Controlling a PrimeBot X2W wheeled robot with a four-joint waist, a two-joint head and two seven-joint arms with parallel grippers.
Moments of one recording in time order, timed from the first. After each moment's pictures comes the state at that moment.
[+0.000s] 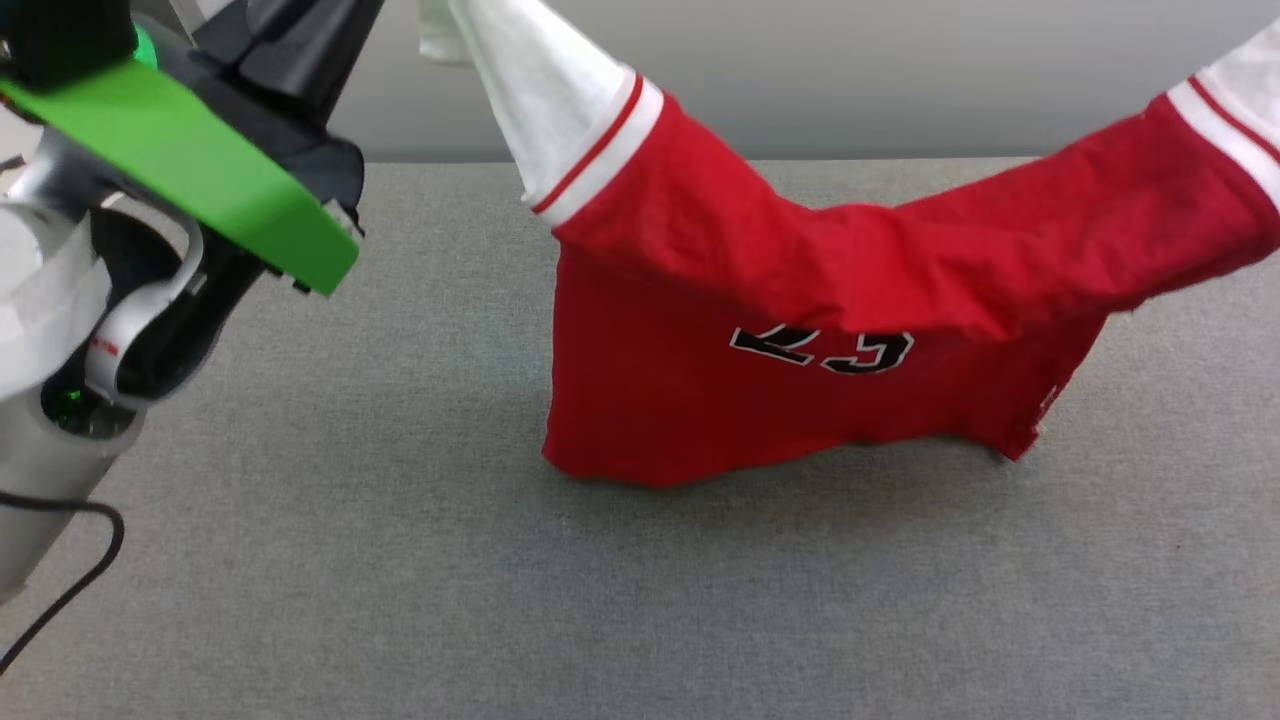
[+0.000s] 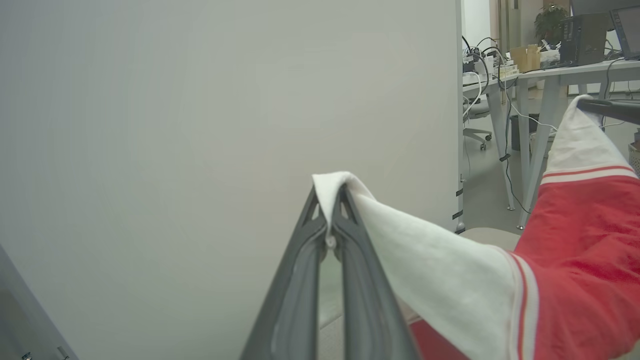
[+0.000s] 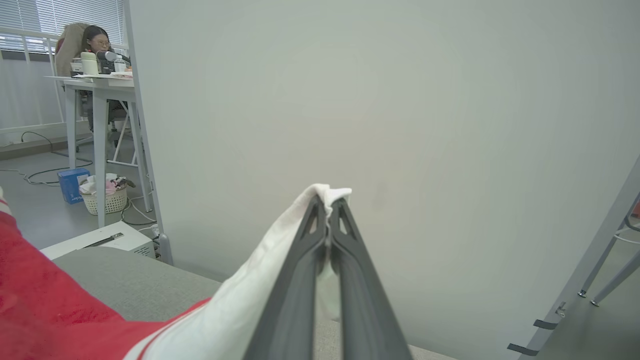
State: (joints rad) left arm -0.97 0.80 -0.69 -0.23 -0.96 0.05 0.05; right arm -0.53 -0.67 -0.06 -0.26 0.76 0.13 0.39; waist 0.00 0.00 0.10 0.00
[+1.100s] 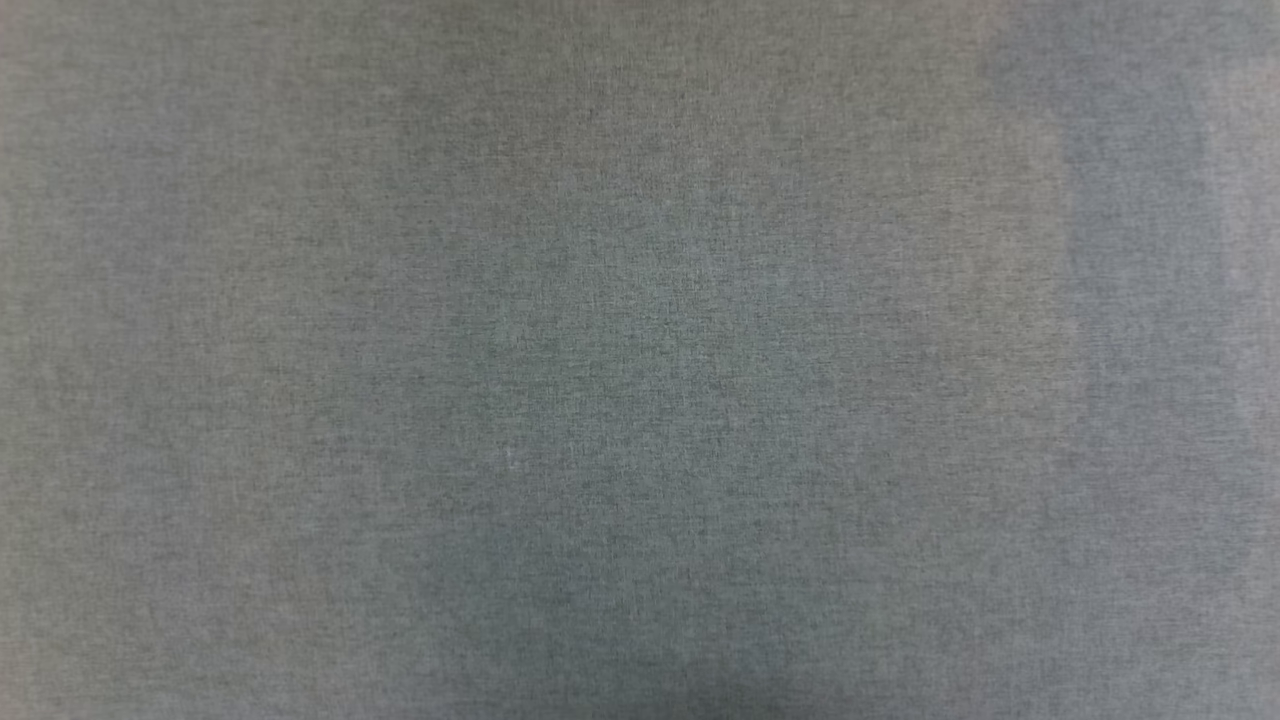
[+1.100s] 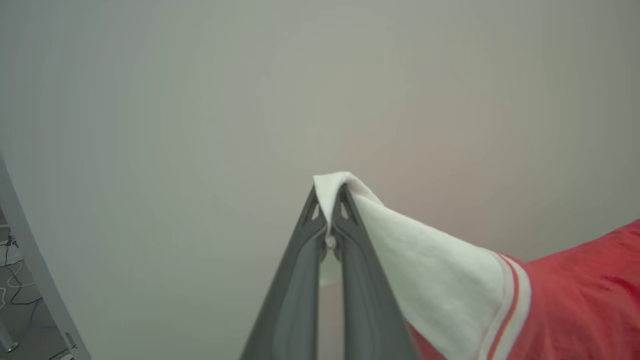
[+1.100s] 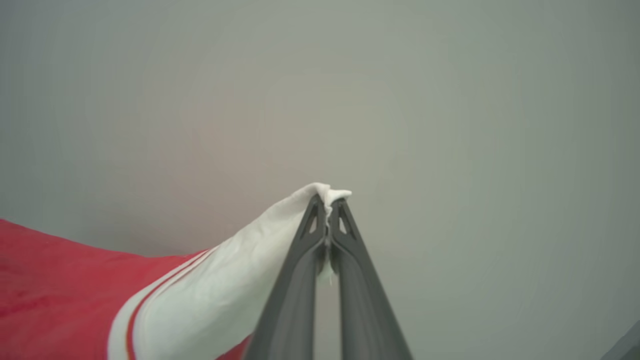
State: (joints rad) left arm -1.76 0.46 -0.64 0.78 -0.84 -0.10 -0.10; right arm -1.67 -0.49 0.30 0.69 0.45 0.13 0.09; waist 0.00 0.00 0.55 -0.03
